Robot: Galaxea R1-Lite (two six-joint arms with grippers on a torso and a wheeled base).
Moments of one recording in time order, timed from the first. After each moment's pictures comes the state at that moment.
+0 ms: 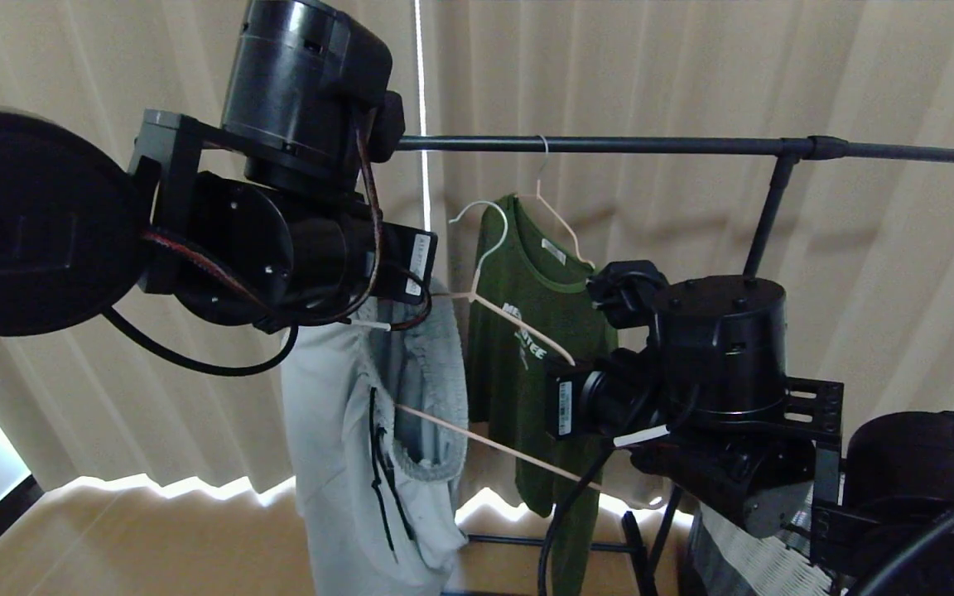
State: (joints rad) left arm -0.73 1.73 -1.51 0.27 0.55 -0.08; right arm 0.84 1.77 -0.90 -0.51 -0.43 0.33
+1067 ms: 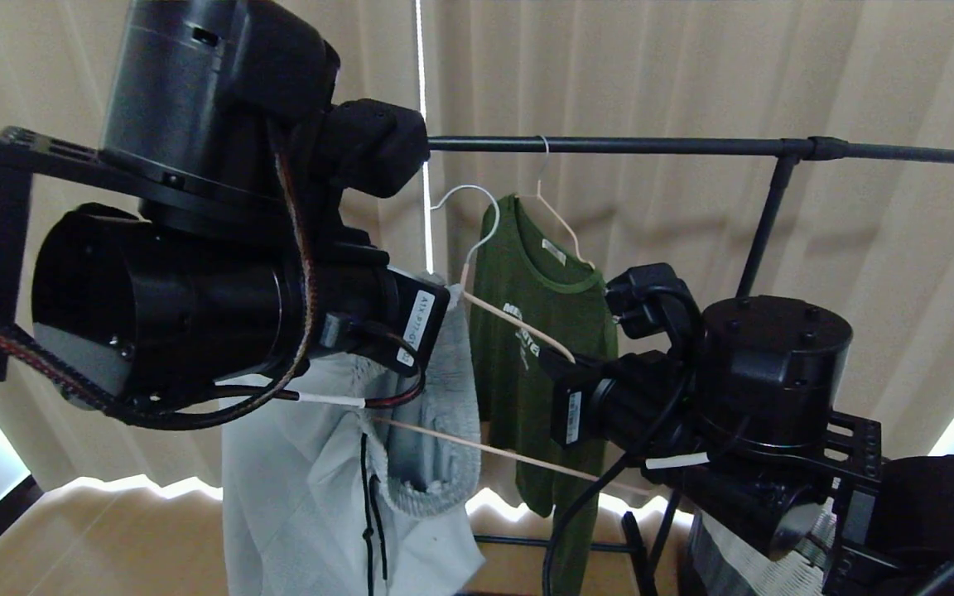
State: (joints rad) left arm -0.83 1.59 -1.36 0.26 0.37 0.01; right arm 0.83 1.76 -0.77 -0.79 -0.36 0.23
